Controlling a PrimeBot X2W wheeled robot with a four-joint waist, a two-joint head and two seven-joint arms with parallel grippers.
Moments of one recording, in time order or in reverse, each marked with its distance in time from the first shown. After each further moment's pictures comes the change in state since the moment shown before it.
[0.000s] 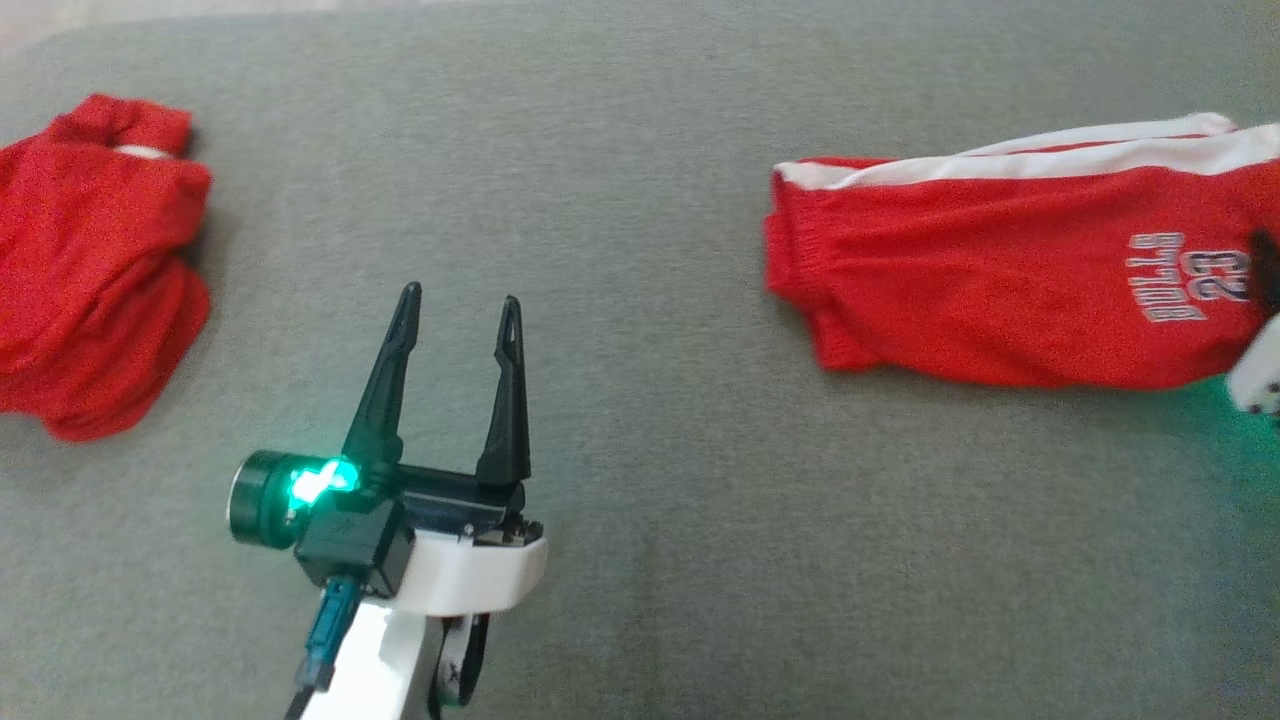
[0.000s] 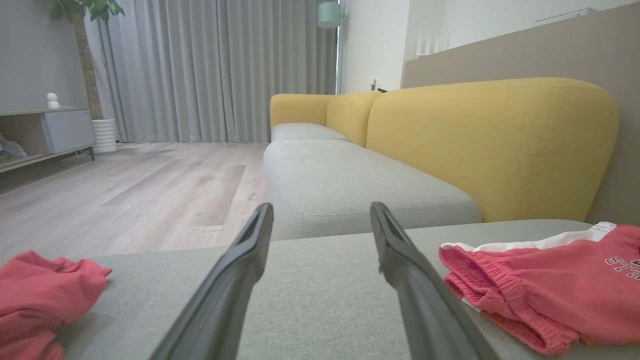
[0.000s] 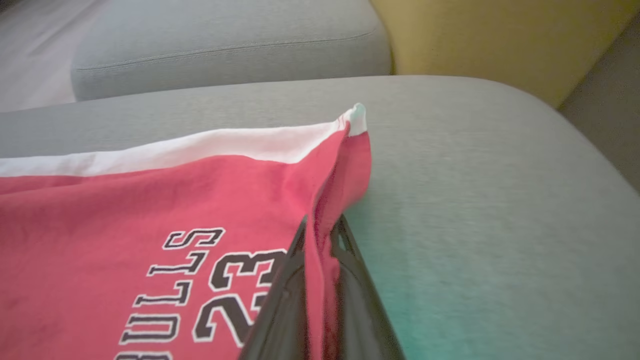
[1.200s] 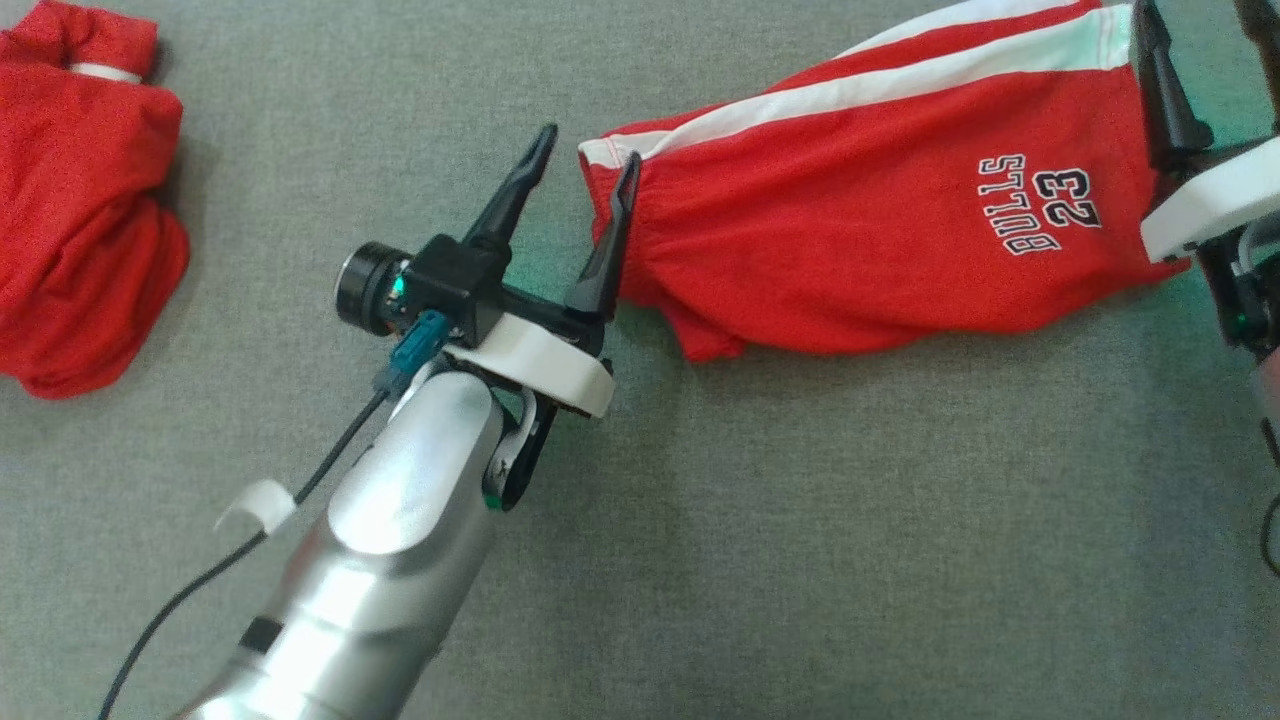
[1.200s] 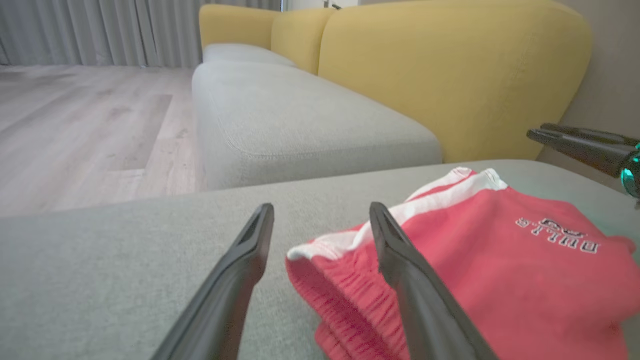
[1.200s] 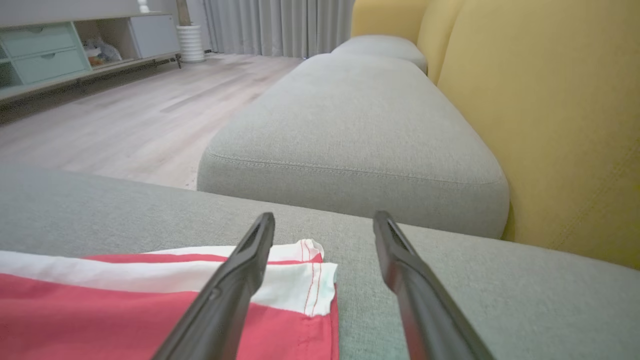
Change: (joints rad) left arm -0.524 -0.008 -0.256 0.554 -0.272 -0.143 0.007; right arm -0.144 0.096 -0.060 -0.230 -0.294 0.000 -0.156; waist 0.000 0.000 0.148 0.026
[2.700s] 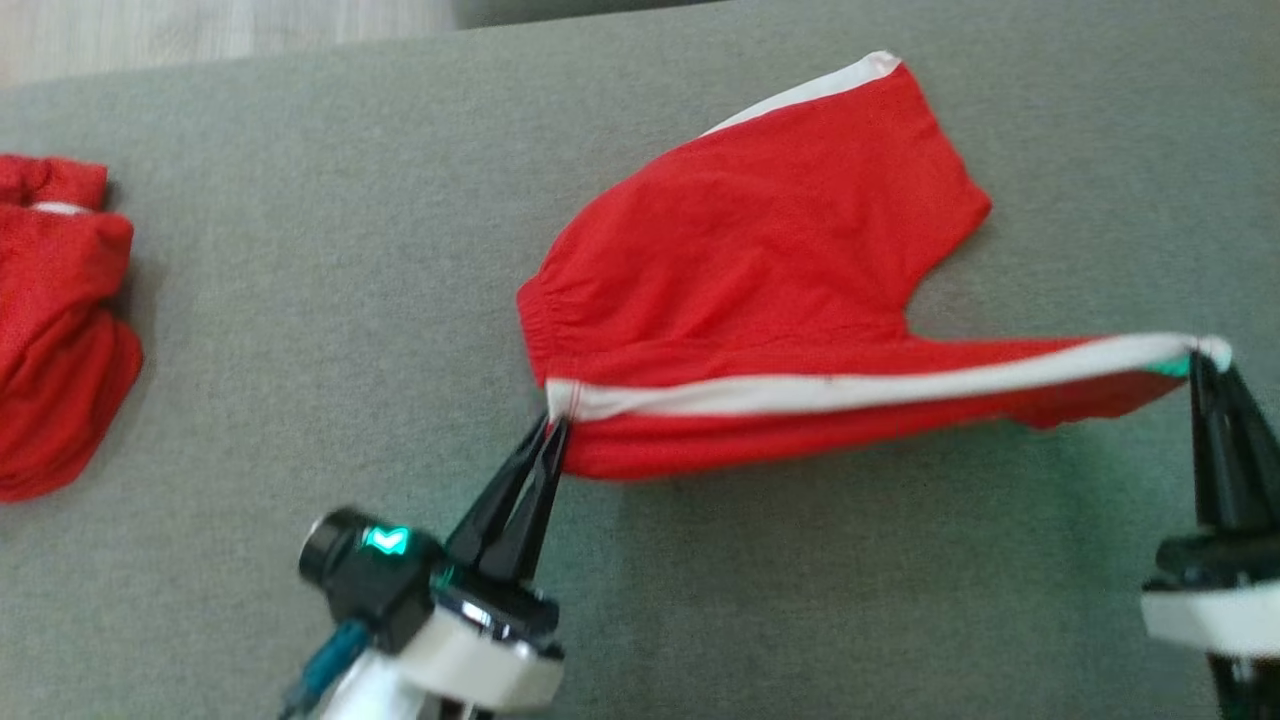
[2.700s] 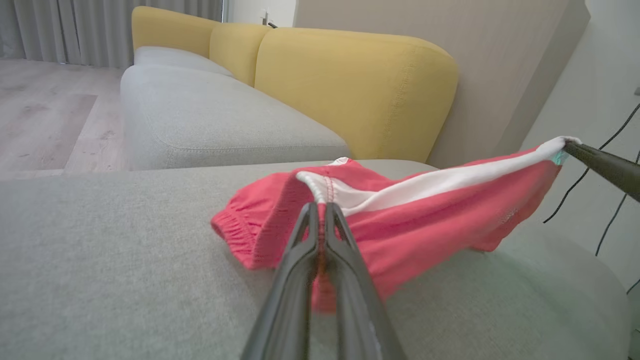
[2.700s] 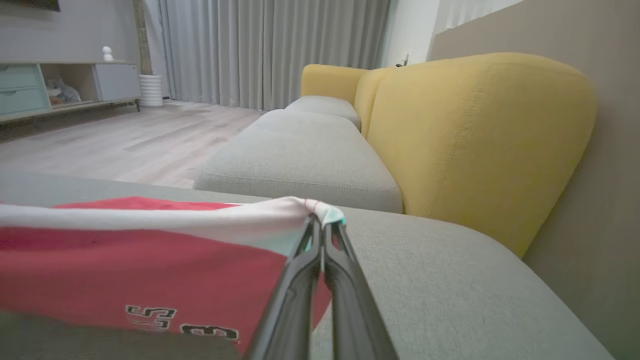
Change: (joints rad) left arm 0.595 0.193 0.038 -0.531 0.033 -0.021 0.003; right arm 0.939 0.210 -0.451 -0.847 -0.258 0.000 -0.028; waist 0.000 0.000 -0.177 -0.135
